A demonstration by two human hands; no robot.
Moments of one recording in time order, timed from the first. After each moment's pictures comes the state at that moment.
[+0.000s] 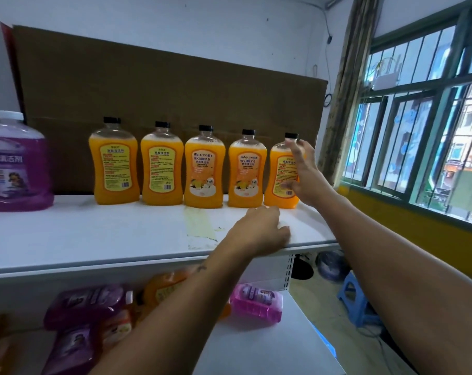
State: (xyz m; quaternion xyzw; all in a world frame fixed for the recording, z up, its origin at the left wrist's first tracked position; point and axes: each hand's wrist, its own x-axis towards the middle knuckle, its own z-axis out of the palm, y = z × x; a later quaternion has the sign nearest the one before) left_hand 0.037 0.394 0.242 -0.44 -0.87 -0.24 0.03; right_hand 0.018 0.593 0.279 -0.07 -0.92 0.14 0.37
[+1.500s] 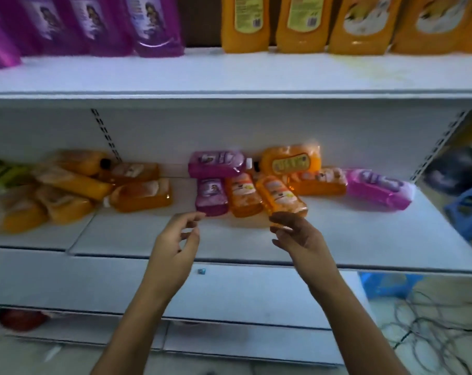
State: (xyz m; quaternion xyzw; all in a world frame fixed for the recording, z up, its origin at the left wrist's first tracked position) left_hand 0.061 0.049 -0.002 -0.14 -0.84 -0.52 0.07; right_hand 0.100 0.285 -0.015 -0.08 -0.74 0.66 0.09
